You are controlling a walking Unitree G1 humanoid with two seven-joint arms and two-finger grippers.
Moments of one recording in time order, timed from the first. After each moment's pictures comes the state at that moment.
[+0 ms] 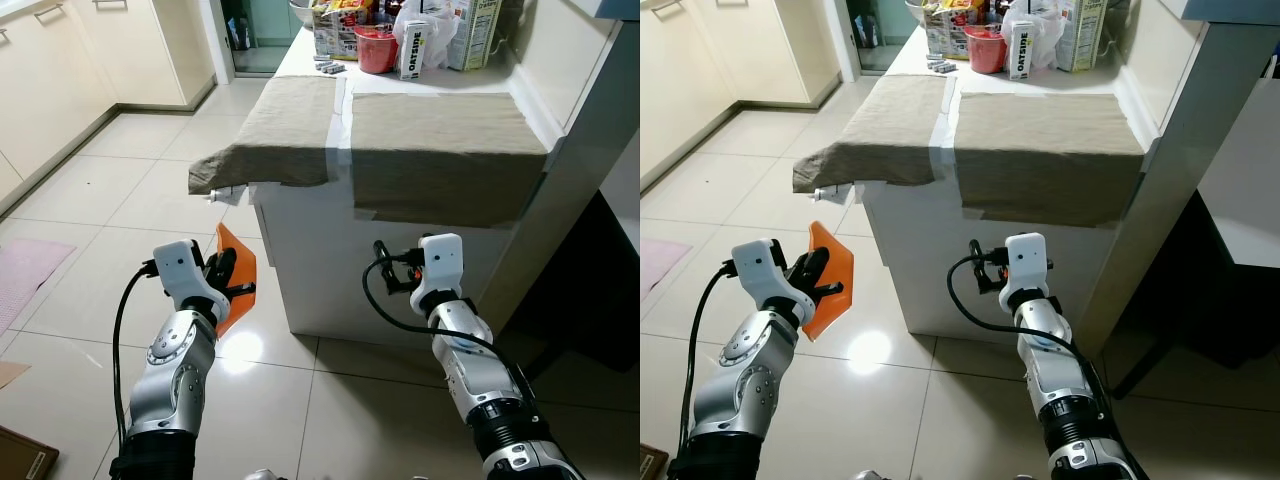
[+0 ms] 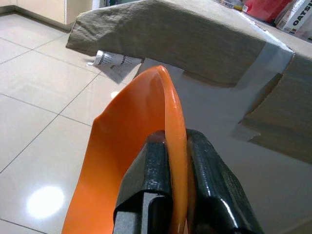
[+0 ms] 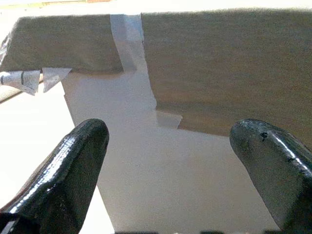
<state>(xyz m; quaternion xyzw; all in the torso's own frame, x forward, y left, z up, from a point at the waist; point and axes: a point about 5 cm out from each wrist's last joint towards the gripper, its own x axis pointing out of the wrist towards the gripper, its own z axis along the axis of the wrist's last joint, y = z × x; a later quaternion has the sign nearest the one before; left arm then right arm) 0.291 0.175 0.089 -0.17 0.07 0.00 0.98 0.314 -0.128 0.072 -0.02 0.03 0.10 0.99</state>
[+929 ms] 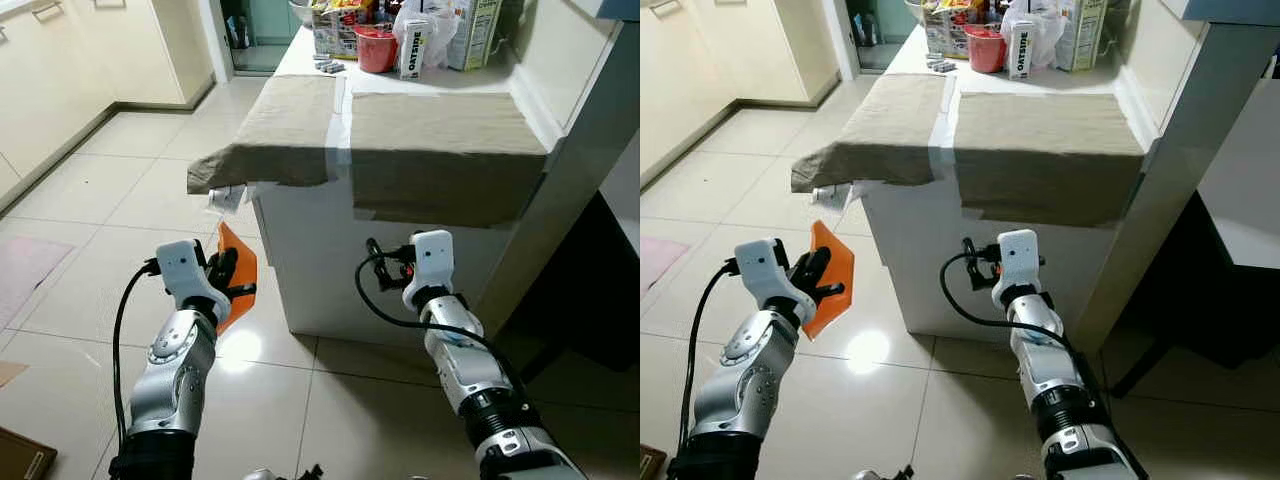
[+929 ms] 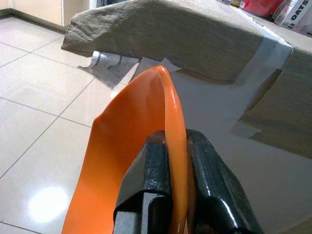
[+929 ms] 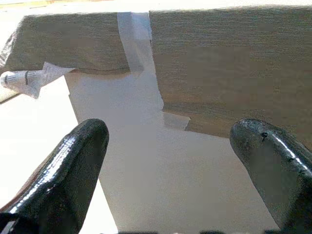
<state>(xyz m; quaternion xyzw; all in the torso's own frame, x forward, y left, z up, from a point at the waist) 0.291 0.174 0.089 -0.15 0.07 -0.01 0.99 0.323 -0.119 0.075 -0.01 0.03 0.12 0.99</state>
